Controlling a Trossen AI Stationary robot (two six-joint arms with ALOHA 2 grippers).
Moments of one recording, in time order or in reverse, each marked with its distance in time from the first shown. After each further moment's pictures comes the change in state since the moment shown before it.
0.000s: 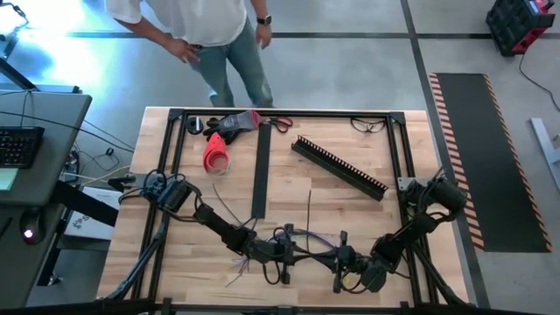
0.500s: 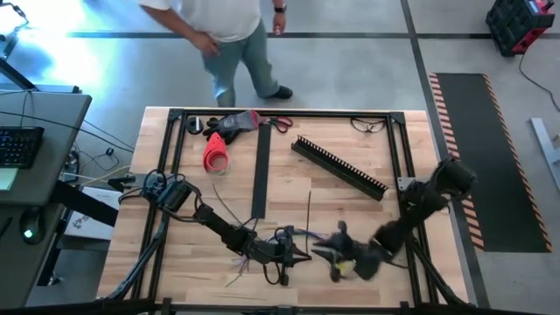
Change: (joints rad) left arm -0.001 0.000 -0.001 -0.032 0.053 -0.079; right arm -0.118 -0.211 0.000 -0.404 -0.215 0.155
